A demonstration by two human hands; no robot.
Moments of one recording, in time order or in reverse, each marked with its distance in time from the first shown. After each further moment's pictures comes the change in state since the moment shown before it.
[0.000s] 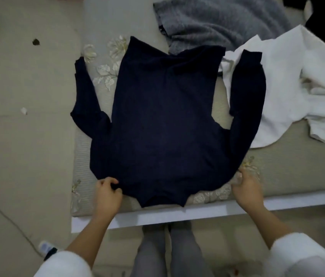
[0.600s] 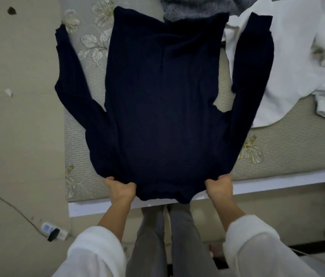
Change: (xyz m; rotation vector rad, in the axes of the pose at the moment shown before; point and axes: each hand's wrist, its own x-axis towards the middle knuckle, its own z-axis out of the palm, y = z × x) left_hand -0.019 0.003 0.054 -0.353 -0.081 -0.505; right_hand -0.031 -0.025 0.081 0.380 -0.078 0.551
